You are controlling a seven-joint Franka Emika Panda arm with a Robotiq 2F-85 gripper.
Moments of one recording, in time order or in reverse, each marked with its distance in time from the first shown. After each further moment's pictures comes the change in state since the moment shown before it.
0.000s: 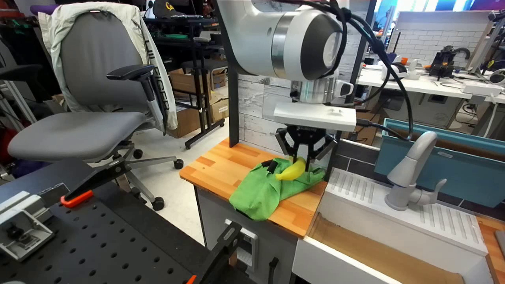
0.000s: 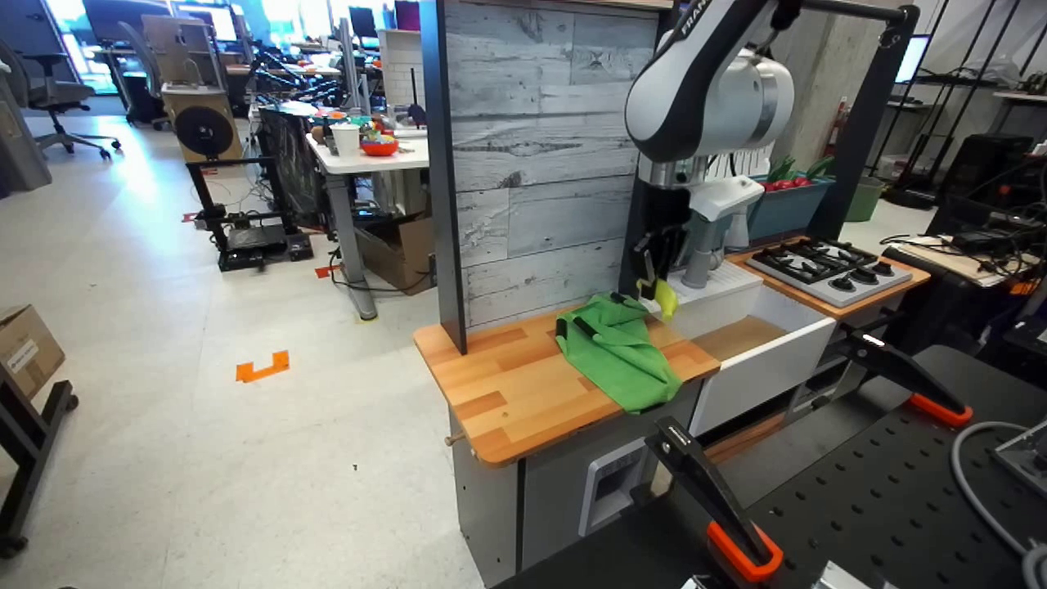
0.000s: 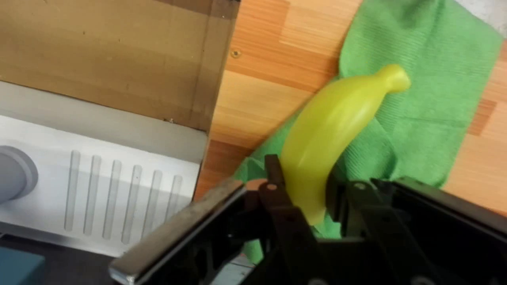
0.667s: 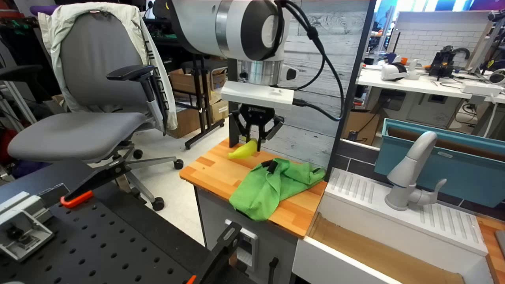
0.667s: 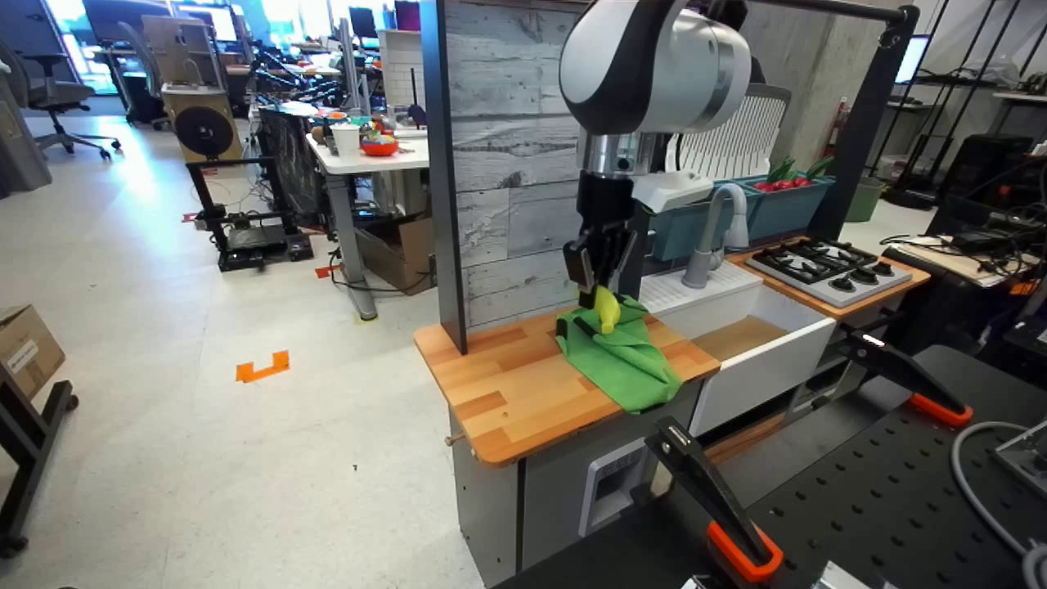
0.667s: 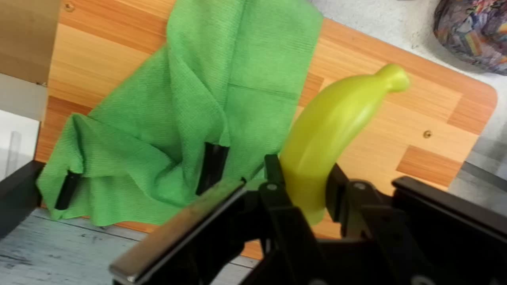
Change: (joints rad) arm 0.090 -0.095 0.089 -0.126 0.048 0.000 0.028
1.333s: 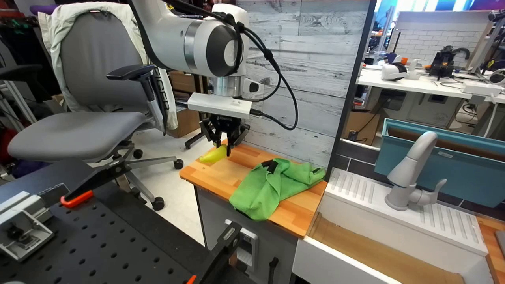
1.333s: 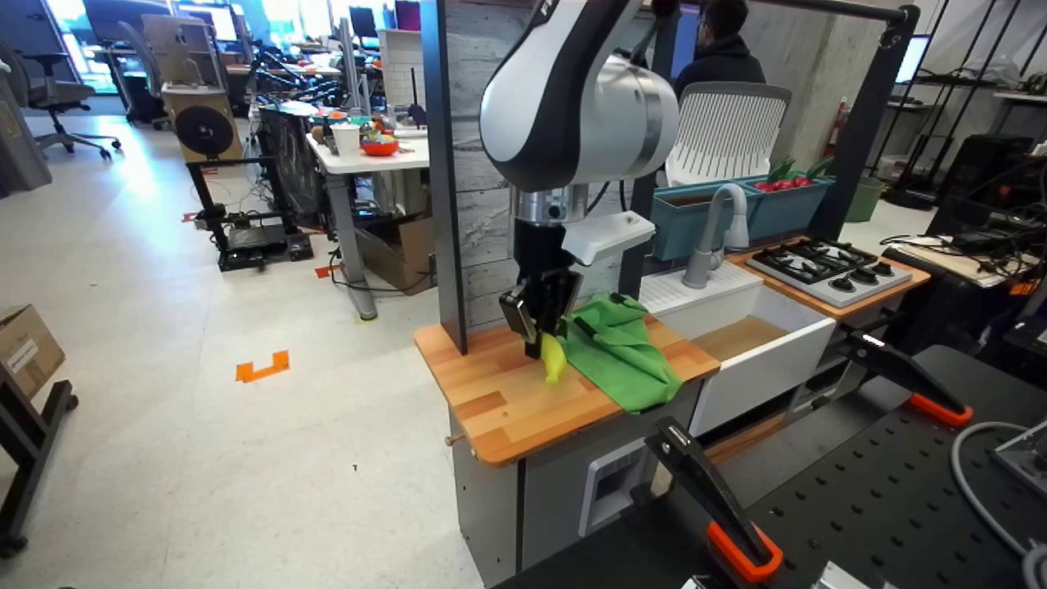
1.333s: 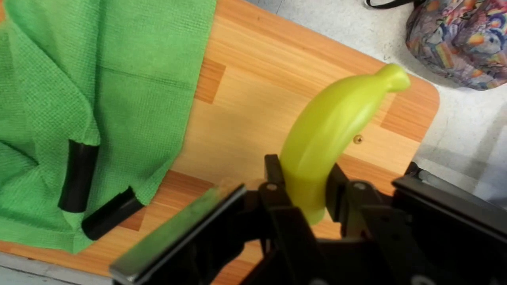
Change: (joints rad) arm 0.145 0.098 -0.005 0.056 0.000 0.002 0.102
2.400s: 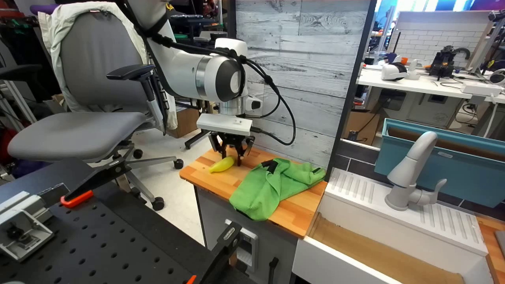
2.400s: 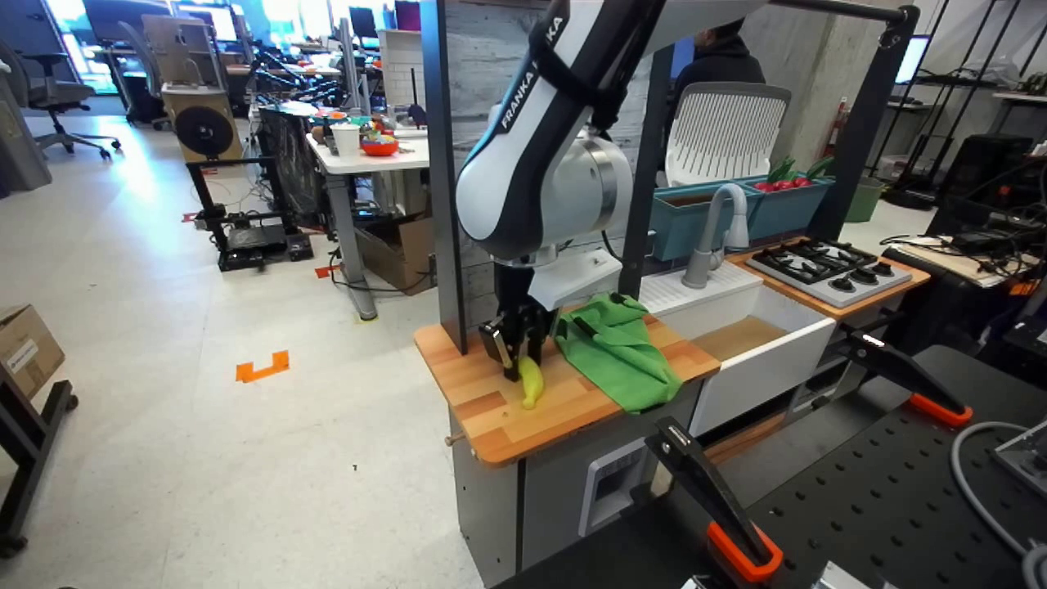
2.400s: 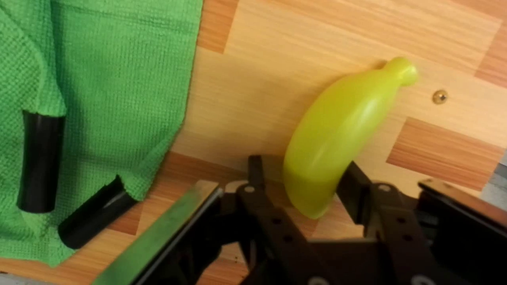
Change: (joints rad) arm 0.083 0.222 -0.070 0.255 -0.012 0.004 0.098
